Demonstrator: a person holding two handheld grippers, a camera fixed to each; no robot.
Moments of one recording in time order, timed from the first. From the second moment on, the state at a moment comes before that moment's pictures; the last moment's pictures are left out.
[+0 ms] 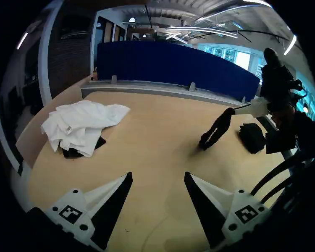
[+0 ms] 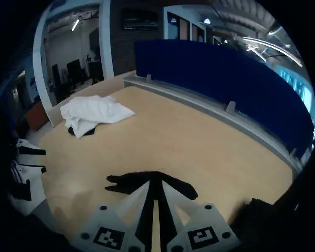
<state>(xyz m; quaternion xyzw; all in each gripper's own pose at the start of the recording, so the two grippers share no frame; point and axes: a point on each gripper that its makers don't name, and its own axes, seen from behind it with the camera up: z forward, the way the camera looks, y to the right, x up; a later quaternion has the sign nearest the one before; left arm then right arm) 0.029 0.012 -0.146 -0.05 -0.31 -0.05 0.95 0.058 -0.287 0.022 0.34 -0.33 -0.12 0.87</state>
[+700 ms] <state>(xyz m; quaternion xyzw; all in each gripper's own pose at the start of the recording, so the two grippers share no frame) 0.042 0.024 -0.144 -0.06 -0.30 -0.05 0.95 0.098 -0.245 0.041 0.32 -0.31 -0.10 0.89</state>
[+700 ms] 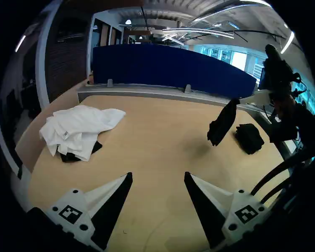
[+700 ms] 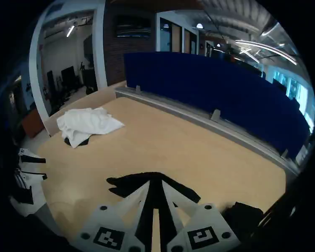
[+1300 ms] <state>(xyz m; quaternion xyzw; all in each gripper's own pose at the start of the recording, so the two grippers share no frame) 0.041 0.030 -0.143 -0.06 -0.30 -0.04 0.95 0.130 -0.154 0.096 0.26 -0.31 -0.11 0.91</state>
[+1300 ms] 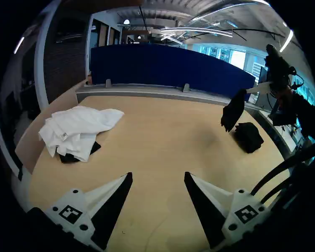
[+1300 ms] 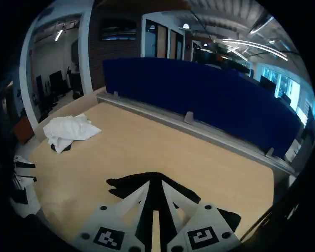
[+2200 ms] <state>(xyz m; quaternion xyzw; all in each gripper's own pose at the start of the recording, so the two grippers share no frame) 0.037 0.044 -0.132 -0.06 -0.31 -0.03 0.95 0.130 -0.016 0.179 0.17 -0.34 -0.11 0.92</state>
